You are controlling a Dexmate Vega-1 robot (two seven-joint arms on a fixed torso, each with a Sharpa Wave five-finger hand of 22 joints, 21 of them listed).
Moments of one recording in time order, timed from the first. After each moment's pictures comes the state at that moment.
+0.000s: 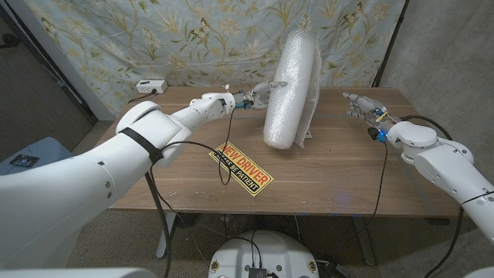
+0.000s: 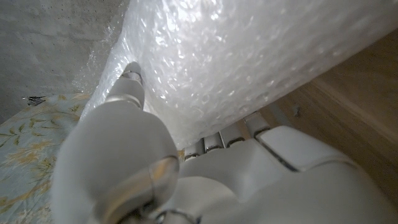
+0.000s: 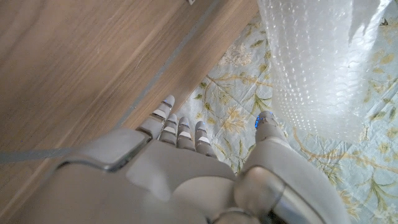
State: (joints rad) left arm 0.04 0.05 0.70 -0.36 -0.76 0.06 -0.78; left_hand 0.98 0.05 0.35 -0.16 0.27 0.55 0.07 0.43 0.26 0.45 0.00 0.66 0.55 0.52 -0.01 0.45 0.33 0.28 0.13 0.38 0.21; right arm -1.10 -0.77 -0.01 -1.90 0.44 -0.37 -0.02; right_hand 0.39 0.09 0.35 -0.16 0.17 0.04 0.12 0.19 0.19 0.00 0.18 0.20 0.20 -0.04 0.15 0.20 0.20 0.20 0.06 0.19 0.17
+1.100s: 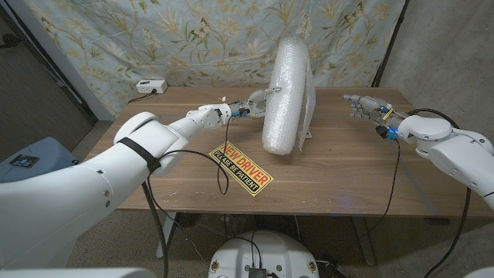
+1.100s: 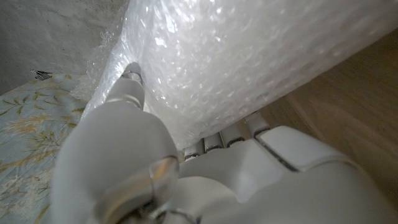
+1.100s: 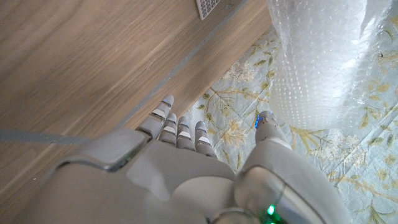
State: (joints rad) left arm 0.10 0.07 0.68 -0.36 -0.85 0.11 -0.81; left_hand 0.98 0.05 0.35 -0.16 0.28 0.56 0.07 0.44 0.26 0.45 0.00 0.65 0.57 0.52 -0.01 0.45 0.33 0.28 0.13 0.38 0.21; right arm -1.13 -0.88 0.03 -1.95 0.47 -0.44 0.06; right_hand 0.39 0.09 0.35 -0.16 0.17 0.04 0.12 0.19 0.19 0.00 0.19 0.20 0.20 -0.03 0.16 0.20 0.20 0.20 0.07 0.19 0.17
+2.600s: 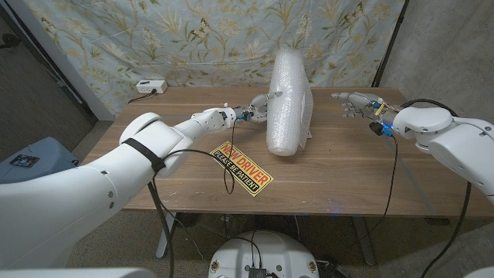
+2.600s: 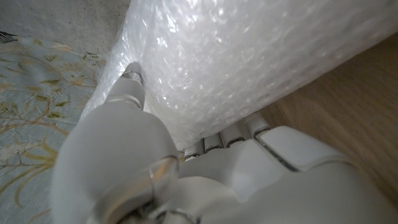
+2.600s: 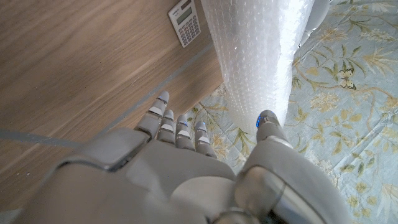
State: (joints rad) left arm 0.10 0.03 0.65 -0.34 -0.86 0.18 -0.68; left_hand 0.98 0.05 0.36 -0.17 0.29 0.56 0.07 0.44 0.26 0.46 0.00 0.64 0.59 0.53 -0.01 0.46 0.33 0.28 0.13 0.39 0.21; right arm -1.13 -0.86 0.06 -2.22 0.42 -0.73 0.09; right_hand 0.40 0.07 0.34 -0.15 0.17 0.04 0.12 0.19 0.19 0.02 0.22 0.20 0.20 0.00 0.21 0.21 0.20 0.21 0.15 0.19 0.17
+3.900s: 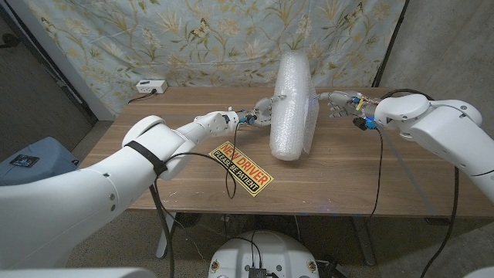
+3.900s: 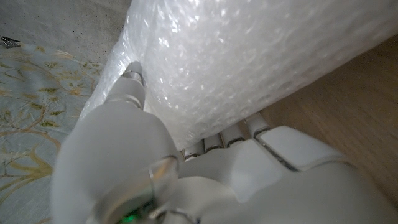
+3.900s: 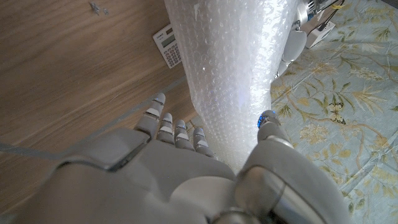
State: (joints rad) left arm 0.12 0.02 0.66 -0.35 -0.87 0.21 -0.72; left_hand 0.98 0.05 0.37 -0.18 0.31 0.56 0.08 0.44 0.26 0.46 0.00 0.63 0.60 0.53 -0.01 0.46 0.34 0.28 0.13 0.39 0.21; right arm -0.94 -0.90 -0.13 -2.27 0.43 -0.90 0.09; right_hand 0.40 0.06 0.32 -0.14 0.17 -0.07 0.12 0.18 0.19 -0.06 0.22 0.19 0.20 -0.05 0.21 0.20 0.21 0.16 0.19 0.19 0.17
